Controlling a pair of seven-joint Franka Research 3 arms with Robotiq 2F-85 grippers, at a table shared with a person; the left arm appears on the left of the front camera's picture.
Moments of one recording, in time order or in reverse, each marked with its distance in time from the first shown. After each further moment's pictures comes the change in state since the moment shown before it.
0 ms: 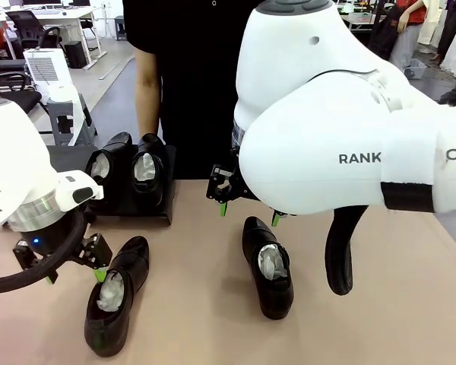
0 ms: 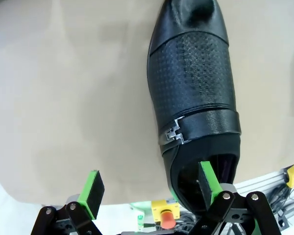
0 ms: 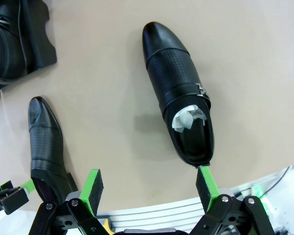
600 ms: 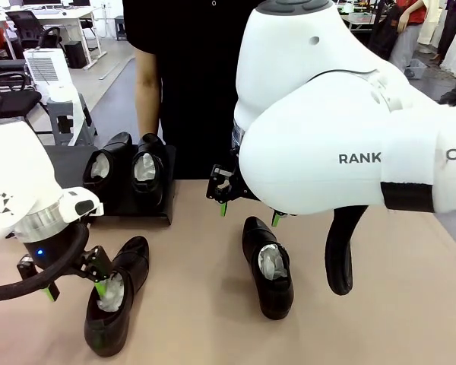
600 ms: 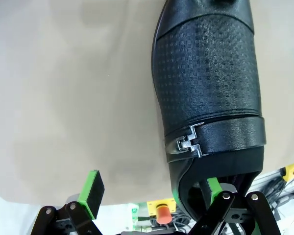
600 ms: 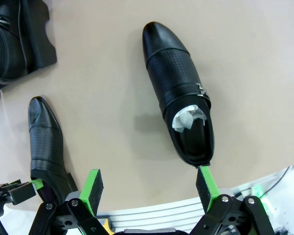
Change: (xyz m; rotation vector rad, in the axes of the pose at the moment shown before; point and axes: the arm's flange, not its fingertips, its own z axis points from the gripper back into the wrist) left arm 0.006 0.012 -0.033 -0.036 0.104 0.031; right arm 0.000 0.000 0.000 0.000 0.000 0.000
